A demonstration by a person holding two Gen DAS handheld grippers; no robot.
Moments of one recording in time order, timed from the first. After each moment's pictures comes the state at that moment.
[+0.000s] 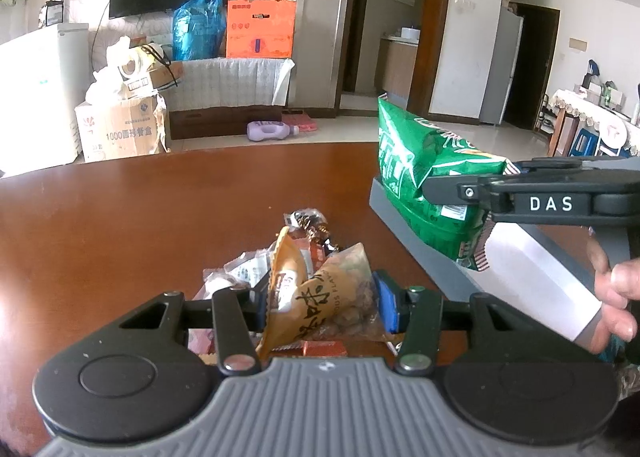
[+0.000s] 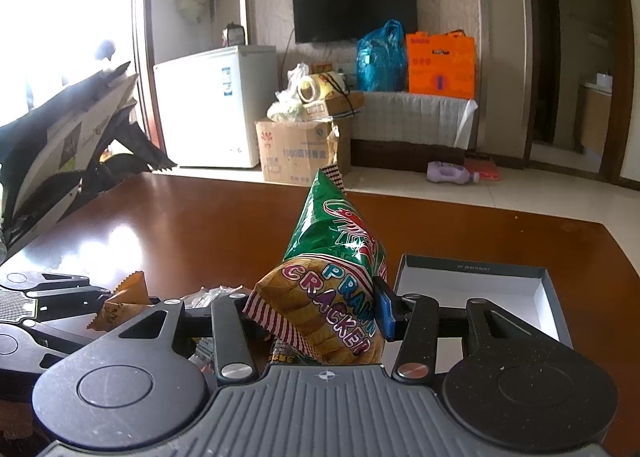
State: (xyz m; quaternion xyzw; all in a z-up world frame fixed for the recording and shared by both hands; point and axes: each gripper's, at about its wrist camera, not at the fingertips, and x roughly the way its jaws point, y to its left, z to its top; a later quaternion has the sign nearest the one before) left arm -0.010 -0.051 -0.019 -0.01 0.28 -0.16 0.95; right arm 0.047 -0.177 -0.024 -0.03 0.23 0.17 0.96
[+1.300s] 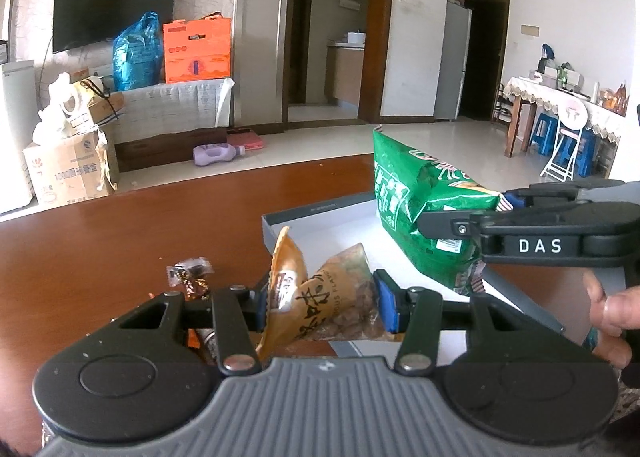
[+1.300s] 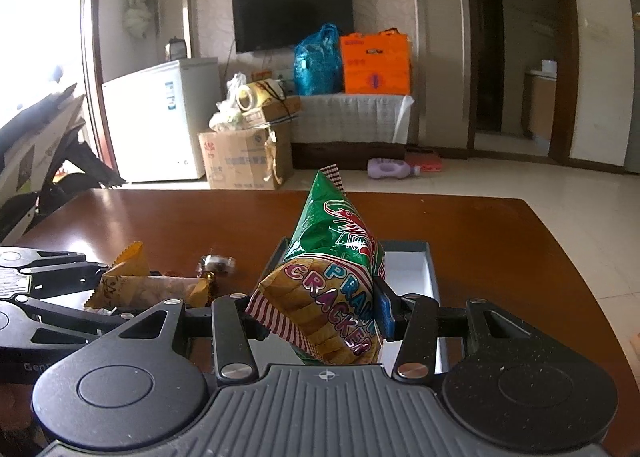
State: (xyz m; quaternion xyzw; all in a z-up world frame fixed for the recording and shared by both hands) left arm 0.011 -0.179 0.009 0.02 0.26 -0.23 0.94; right arm 0.019 -0.270 -0.029 -0.01 0.22 0.09 0.97
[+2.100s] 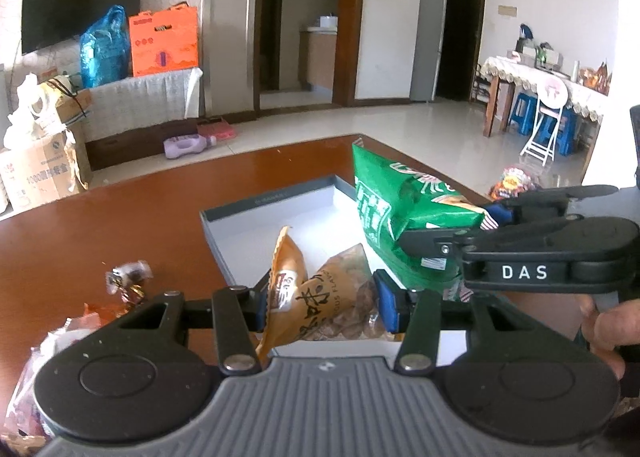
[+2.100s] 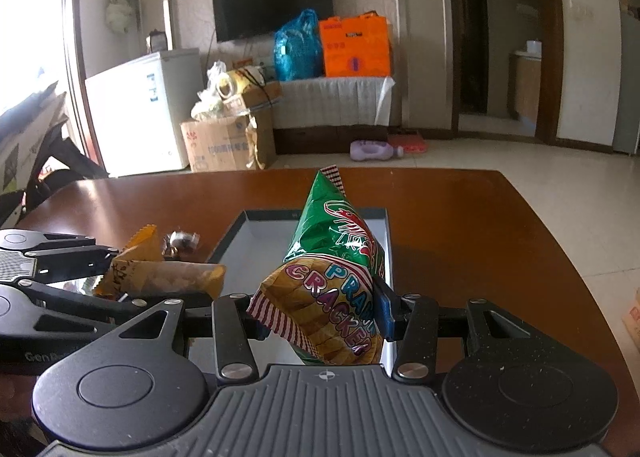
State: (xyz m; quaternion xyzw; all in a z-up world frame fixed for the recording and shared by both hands) left arm 0.062 -0.229 -0.005 0.04 0.28 -0.27 0.92; right arm 0.019 -0.299 -0.050 0.00 0.25 0.07 0.97
